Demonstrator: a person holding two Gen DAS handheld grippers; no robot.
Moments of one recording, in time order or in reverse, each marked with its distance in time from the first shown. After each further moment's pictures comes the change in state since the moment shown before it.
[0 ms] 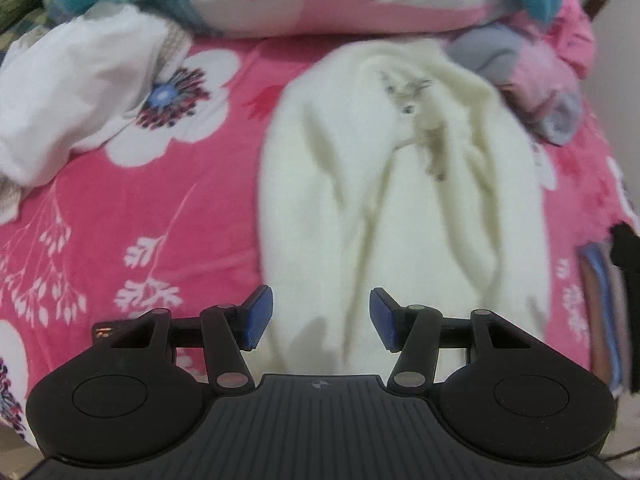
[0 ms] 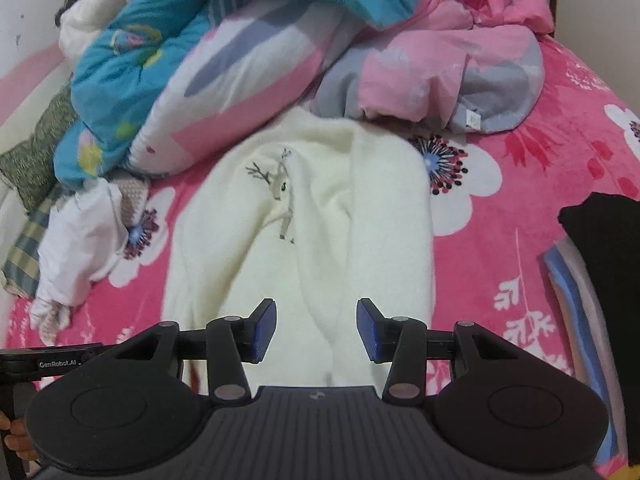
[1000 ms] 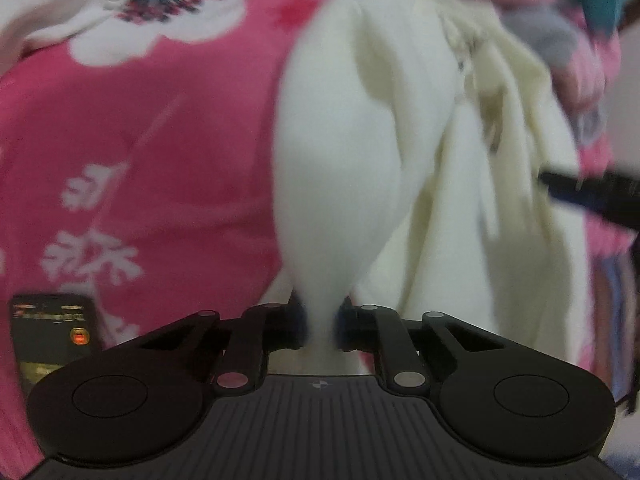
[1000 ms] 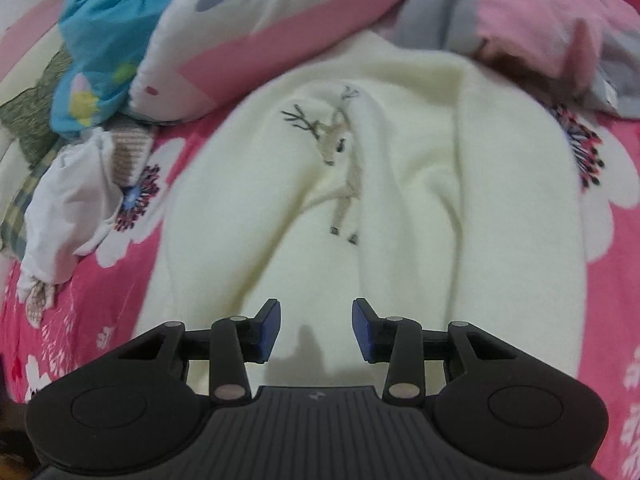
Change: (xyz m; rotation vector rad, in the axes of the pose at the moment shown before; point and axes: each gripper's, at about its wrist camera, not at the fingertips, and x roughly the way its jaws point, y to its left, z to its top) left arm 0.080 0.053 -0.011 -0.150 0.103 -0.135; right arm 0.159 0.041 0.021 -0.088 0.127 0.095
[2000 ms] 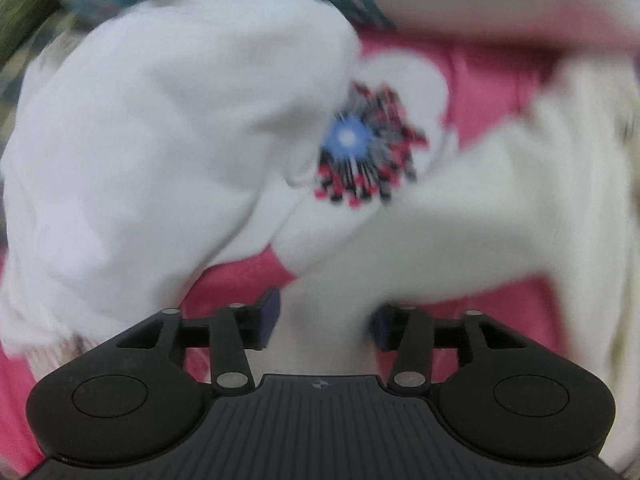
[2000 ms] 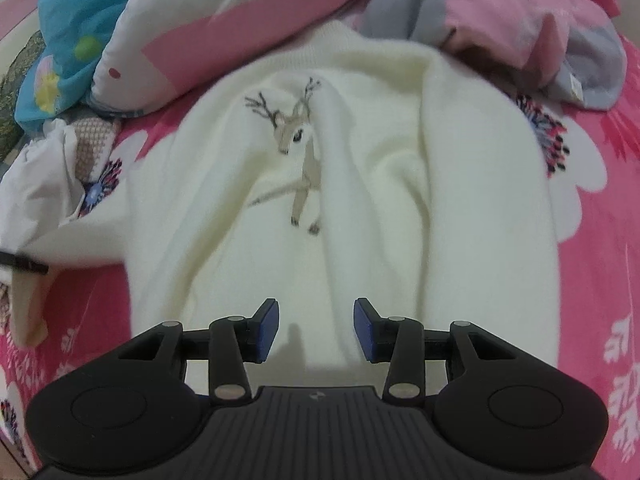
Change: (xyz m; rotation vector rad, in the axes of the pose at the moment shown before) left arm -0.040 0.111 0.168 0.148 -0.004 0.319; right arm 0.006 -0.001 -0.017 0.026 0.020 -0.102
